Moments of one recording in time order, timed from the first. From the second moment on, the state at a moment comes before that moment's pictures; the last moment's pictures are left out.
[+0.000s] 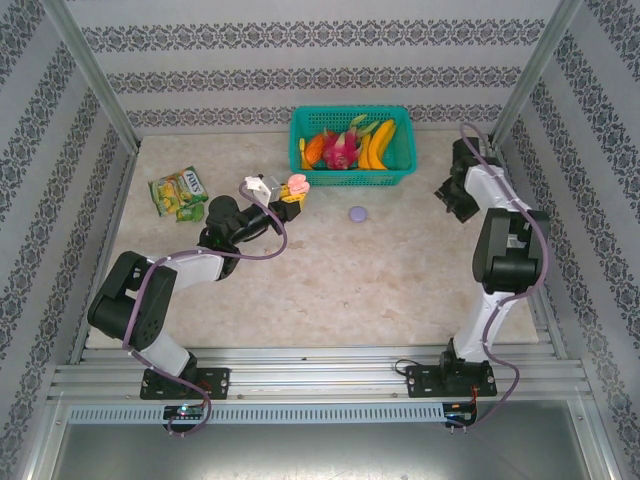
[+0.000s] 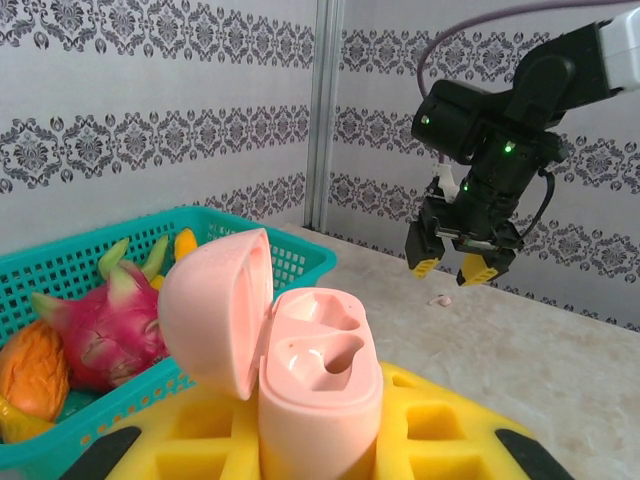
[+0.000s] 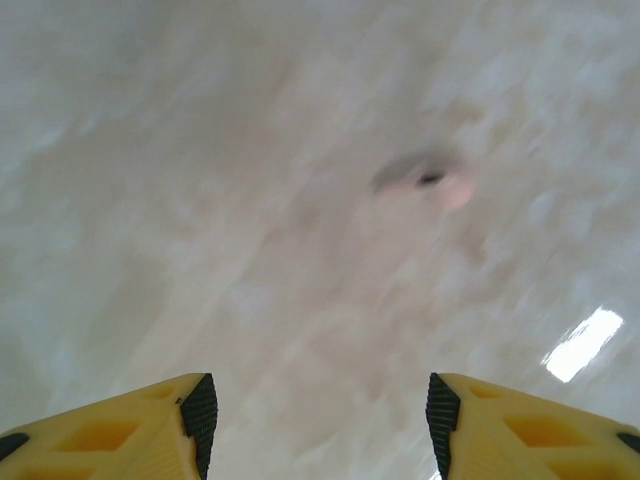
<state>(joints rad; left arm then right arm) -0.36 1.60 0.71 0.98 0.56 -0.10 -0.09 1.93 1.52 -0.83 0.12 0.87</state>
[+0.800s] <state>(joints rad) -0.36 1.60 0.71 1.00 0.58 -0.12 0.14 2.15 1.88 -0.83 0.30 0.94</state>
